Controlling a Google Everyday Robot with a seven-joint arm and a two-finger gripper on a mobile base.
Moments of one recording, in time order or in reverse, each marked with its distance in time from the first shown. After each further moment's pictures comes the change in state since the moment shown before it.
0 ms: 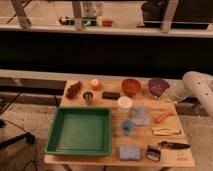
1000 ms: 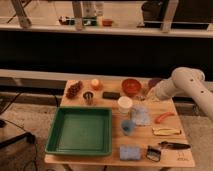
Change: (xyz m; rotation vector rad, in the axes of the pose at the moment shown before) arm -0.114 0.035 -0.029 -0.055 -0.113 -0.204
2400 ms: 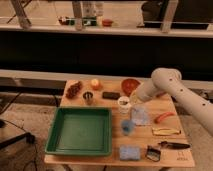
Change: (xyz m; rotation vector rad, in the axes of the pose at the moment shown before) arm -0.093 0.008 0.046 -0.074 -0.091 -0.184
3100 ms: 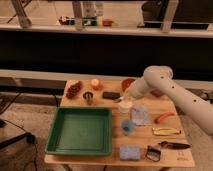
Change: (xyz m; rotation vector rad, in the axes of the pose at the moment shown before) arm -0.024 -0.016 0.010 0.011 -0.007 -0.048
